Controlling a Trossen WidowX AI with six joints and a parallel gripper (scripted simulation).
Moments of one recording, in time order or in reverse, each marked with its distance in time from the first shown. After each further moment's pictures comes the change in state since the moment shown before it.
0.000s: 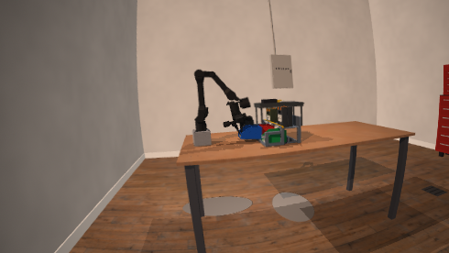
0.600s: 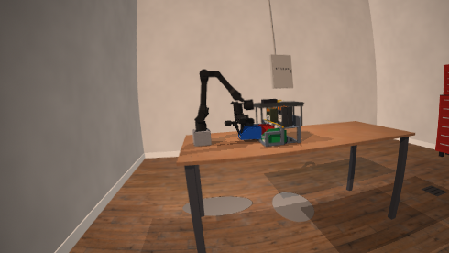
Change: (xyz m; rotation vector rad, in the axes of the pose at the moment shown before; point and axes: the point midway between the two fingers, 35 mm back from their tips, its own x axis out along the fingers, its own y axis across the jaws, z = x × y) arm 0.006 0.001 0.000 -0.001 0.005 -0.140
